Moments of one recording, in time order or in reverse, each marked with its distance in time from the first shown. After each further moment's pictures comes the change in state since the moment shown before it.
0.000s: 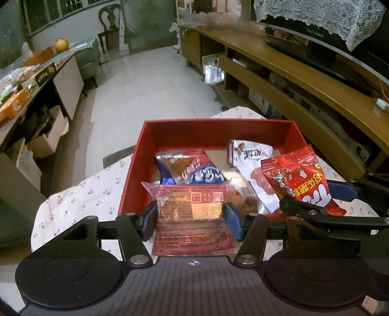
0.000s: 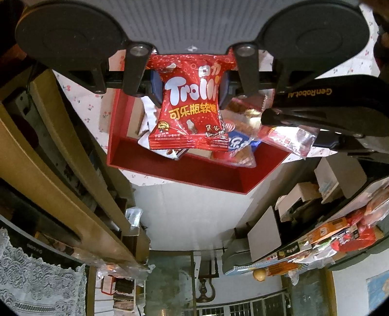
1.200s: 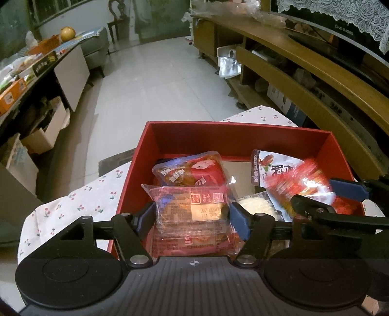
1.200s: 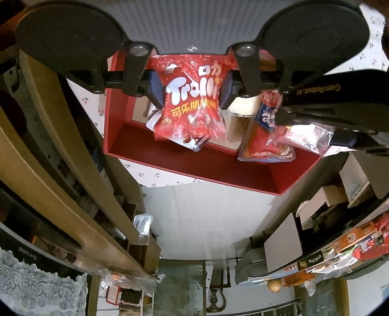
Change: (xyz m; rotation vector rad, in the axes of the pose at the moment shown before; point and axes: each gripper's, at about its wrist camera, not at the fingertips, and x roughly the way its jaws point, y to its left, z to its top) left arm 0.063 0.009 0.027 -0.046 0.044 0.046; right arm 0.071 -0.013 0.028 -0.014 0.048 -0.064
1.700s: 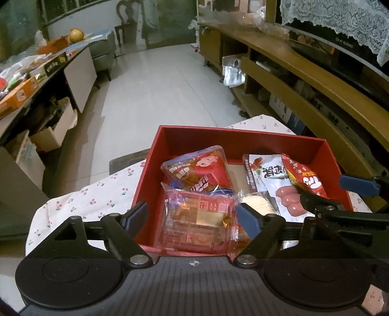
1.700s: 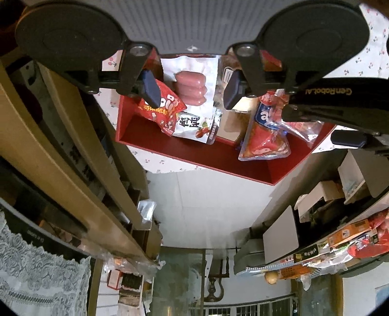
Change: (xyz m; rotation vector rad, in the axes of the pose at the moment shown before) left arm -0.028 0.007 -0.009 -0.037 -0.037 0.003; right arm -0.034 0.004 -0.004 -0.025 -0.063 -0.028
